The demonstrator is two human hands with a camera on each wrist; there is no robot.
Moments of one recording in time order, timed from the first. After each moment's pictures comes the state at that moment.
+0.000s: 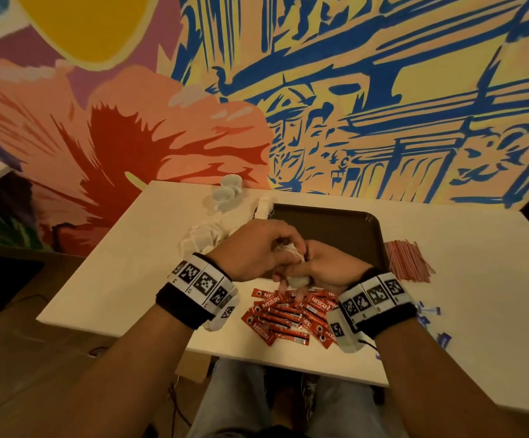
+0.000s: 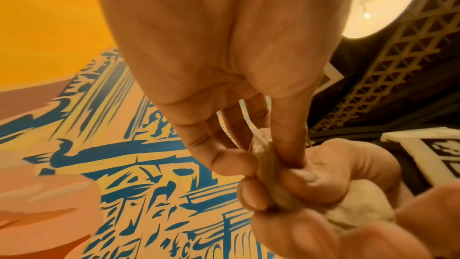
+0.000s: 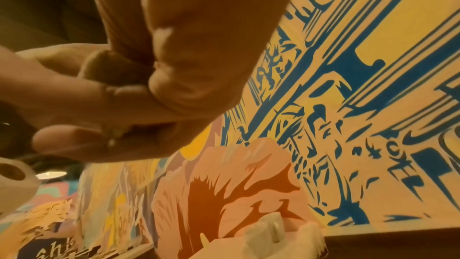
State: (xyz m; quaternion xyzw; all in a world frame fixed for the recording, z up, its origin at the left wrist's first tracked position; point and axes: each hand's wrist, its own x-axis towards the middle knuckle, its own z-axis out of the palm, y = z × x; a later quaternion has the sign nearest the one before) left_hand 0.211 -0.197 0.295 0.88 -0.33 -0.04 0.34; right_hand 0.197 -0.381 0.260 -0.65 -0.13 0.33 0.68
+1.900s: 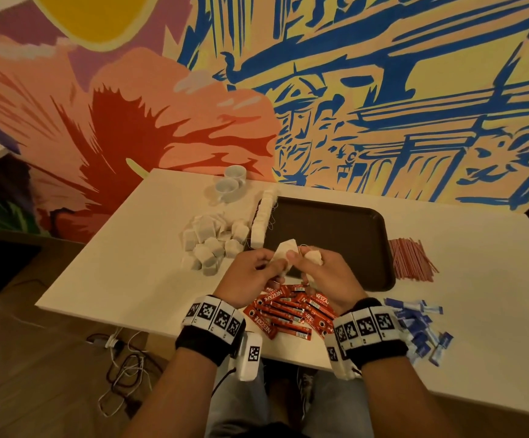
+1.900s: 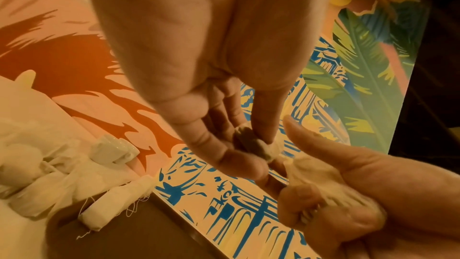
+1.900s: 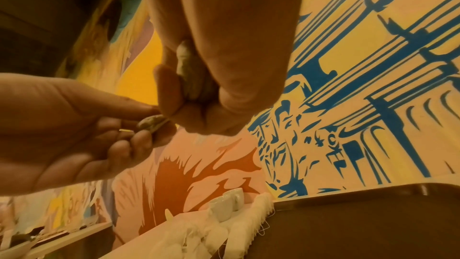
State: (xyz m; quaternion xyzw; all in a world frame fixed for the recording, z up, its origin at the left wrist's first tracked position) left_hand 0.195 -0.184 0.197 0.75 -0.05 -0.13 0.65; right_hand 0.174 -0.366 0.221 -0.72 0.03 0.11 0.69
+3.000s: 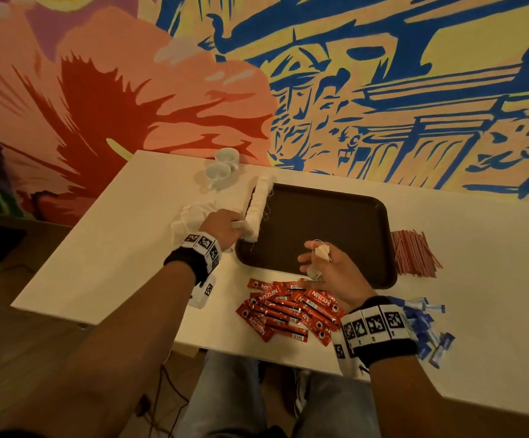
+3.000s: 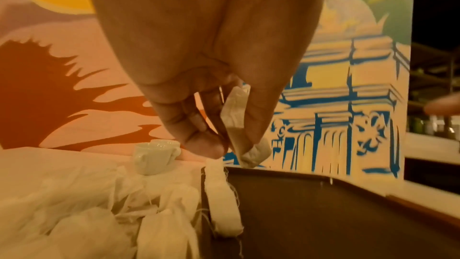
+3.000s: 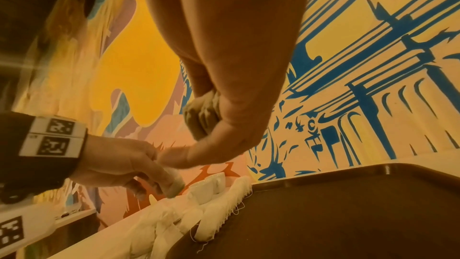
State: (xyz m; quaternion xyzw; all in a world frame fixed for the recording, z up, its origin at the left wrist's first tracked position) left_hand 0.345 -0.142 0.153 0.95 -0.06 -0.09 0.28; right_hand 0.216 -0.389 0.192 -0.69 0.15 0.17 0.68
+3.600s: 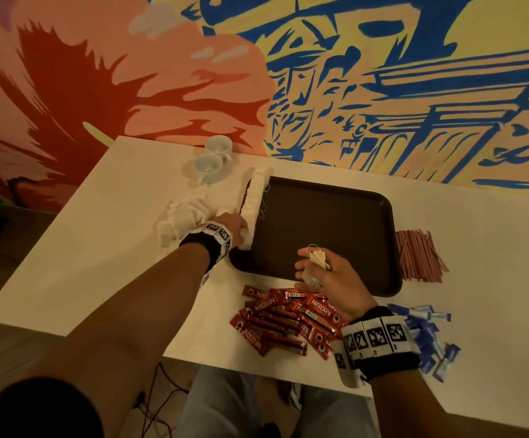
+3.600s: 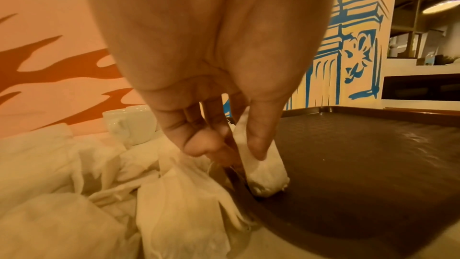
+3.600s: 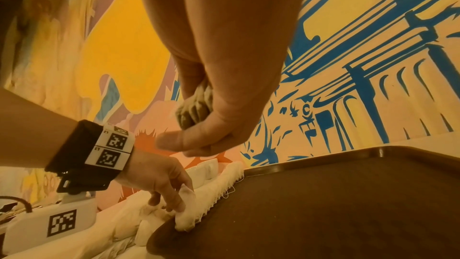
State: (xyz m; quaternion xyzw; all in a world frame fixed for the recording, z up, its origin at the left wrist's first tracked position) left_hand 0.414 -0.166 0.093 0.97 -0.09 -0.21 0.09; right_hand 0.244 -0.391 0.175 -0.69 0.17 0.18 0.68
